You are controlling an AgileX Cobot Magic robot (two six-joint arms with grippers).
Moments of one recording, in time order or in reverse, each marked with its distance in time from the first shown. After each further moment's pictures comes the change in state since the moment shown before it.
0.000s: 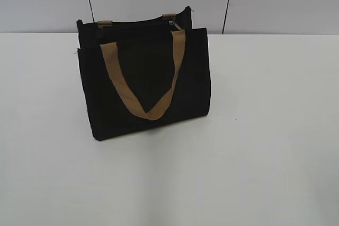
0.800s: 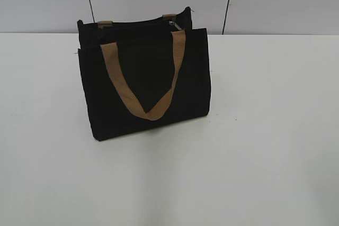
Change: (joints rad) left arm 0.002 -0.066 0.090 -0.005 -0.052 0.048; right arm 0.000 -0.025 0.055 -0.015 -0.123 -0.007
